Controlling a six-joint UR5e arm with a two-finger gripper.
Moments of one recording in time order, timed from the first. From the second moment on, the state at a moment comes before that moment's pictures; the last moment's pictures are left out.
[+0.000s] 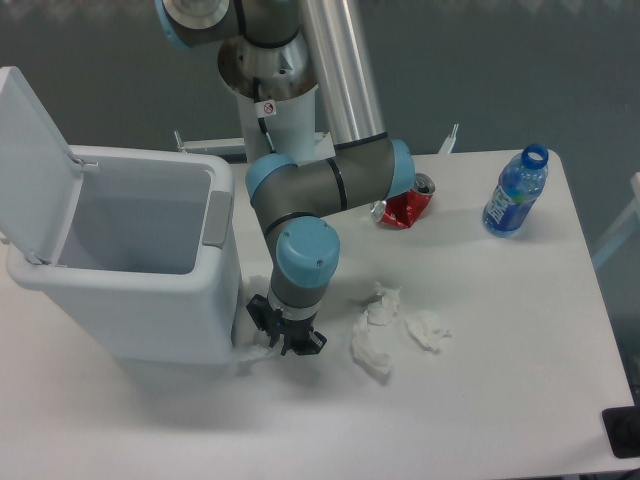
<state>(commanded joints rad) 2.36 -2.10 -1.69 -0.87 1.39 0.88</state>
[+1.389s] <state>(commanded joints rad) 2.35 -2.08 -1.75 -0.87 1.49 0.87</state>
